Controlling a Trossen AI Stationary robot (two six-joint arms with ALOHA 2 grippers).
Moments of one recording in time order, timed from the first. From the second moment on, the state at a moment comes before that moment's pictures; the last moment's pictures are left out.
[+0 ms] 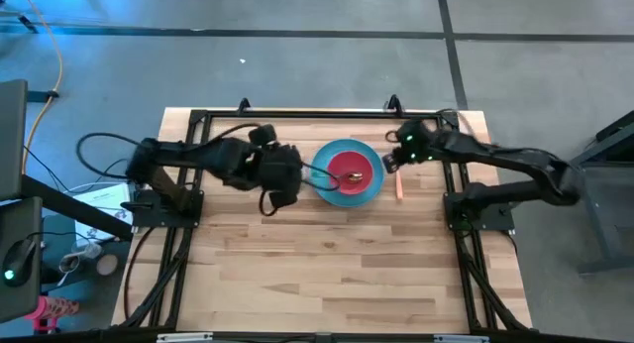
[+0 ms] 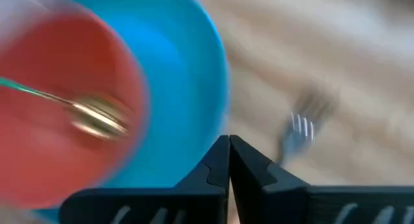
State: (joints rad) left arm -0.05 1.72 1.97 -1.50 -0.64 -0.30; right arm -0.54 1.15 0.66 -0.52 0.05 0.48
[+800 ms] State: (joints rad) left arm -0.10 0.70 0.33 0.12 -0.53 -0.30; right arm -0.54 0.02 0.48 -0.49 -0.23 0.27
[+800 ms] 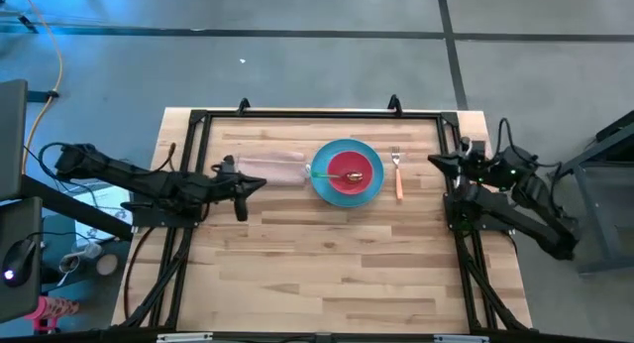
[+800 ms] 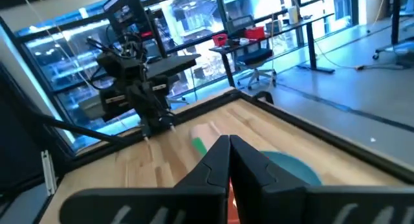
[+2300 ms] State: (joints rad) left arm 0.11 0.24 0.01 0.08 -0.41 -0.25; right arm -0.52 0.01 0.08 -0.18 -0.20 0.42
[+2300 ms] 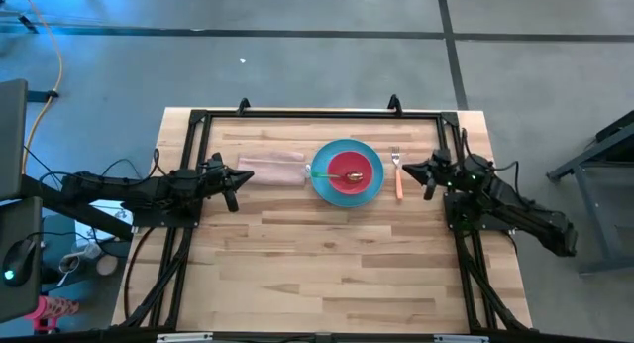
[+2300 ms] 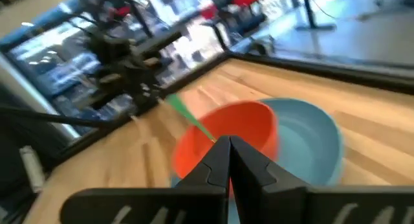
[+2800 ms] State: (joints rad) left arm 0.11 0.24 0.01 0.07 -0.41 -0.25; right arm -0.16 0.00 0.01 0.03 -0.13 0.42
